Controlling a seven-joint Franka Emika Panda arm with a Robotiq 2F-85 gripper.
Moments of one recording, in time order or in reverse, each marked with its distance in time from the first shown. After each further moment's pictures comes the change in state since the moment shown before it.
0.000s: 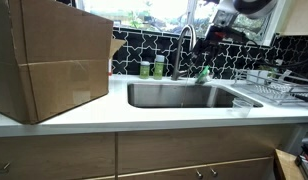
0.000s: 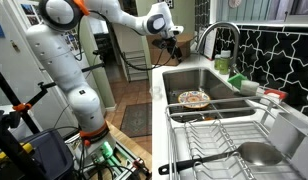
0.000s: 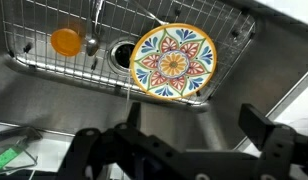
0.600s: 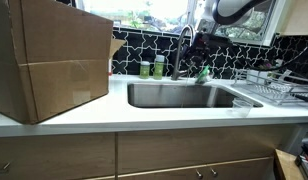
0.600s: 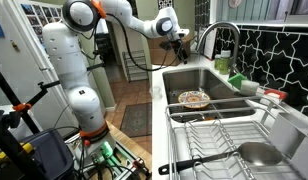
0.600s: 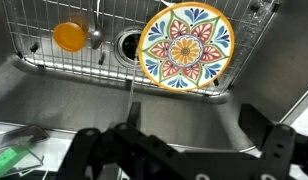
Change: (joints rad) arm -0.010 0.167 0.017 0.148 -0.074 -0.002 0.154
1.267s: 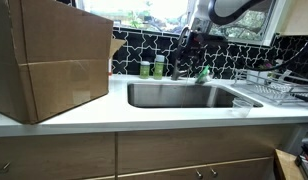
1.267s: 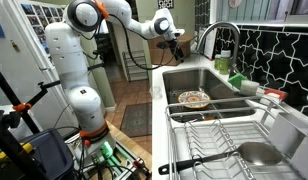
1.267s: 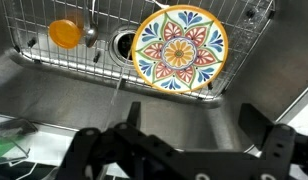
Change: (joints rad) arm 0.054 0.031 0.030 0.042 -0.089 -0.038 0.088
